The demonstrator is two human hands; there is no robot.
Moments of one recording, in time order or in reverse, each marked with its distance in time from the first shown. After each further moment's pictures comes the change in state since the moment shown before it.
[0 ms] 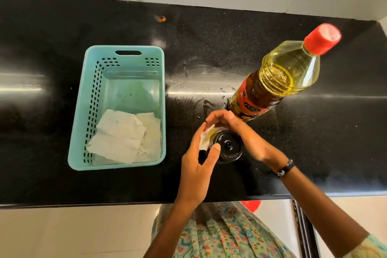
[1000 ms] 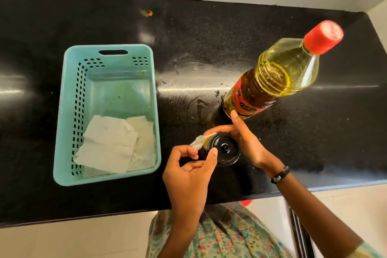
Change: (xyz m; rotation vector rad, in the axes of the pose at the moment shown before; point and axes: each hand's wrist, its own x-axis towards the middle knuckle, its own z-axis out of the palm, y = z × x) left_hand -0.011 0.024 0.006 -0.128 0.382 -0.147; right_hand -0.004 0.009 0.001 0.222 0.098 0.238
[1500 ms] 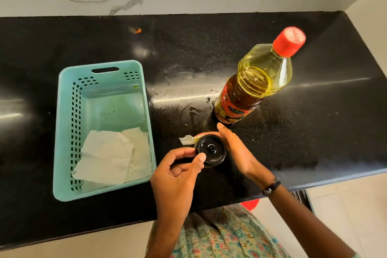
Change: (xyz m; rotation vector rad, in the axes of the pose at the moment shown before) left_hand 0.008 0.010 -0.016 0.075 -0.172 0.086; right_hand -0.008 0.011 0.014 0.009 0.109 -0.103
